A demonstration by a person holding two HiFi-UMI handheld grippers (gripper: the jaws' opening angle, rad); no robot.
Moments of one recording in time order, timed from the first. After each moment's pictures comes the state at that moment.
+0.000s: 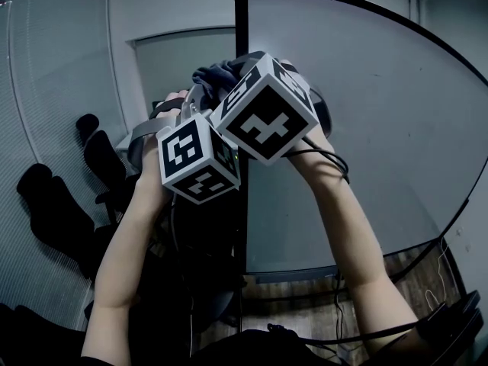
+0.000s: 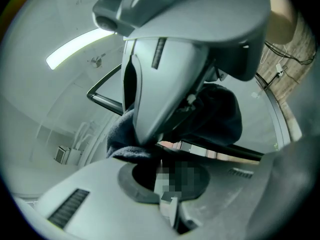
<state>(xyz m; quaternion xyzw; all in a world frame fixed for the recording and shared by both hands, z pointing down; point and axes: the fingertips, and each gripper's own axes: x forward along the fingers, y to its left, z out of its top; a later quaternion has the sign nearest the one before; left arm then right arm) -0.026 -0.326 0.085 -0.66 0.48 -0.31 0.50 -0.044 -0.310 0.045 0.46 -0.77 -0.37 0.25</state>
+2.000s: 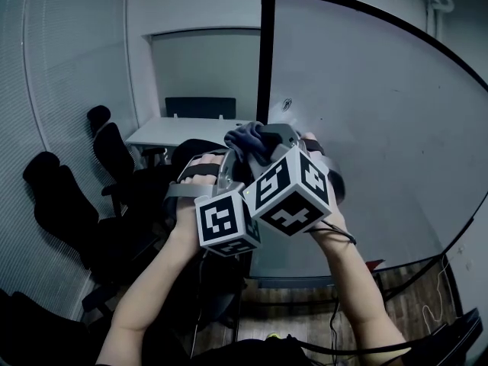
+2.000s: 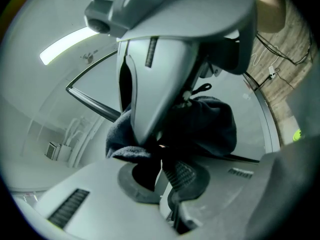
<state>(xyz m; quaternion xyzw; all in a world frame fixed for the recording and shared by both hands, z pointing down) -0.011 -0.318 0.198 -0.68 0.46 -0.33 0.48 -0.032 -0.307 0.153 0.45 -0.77 -0.34 0.29</state>
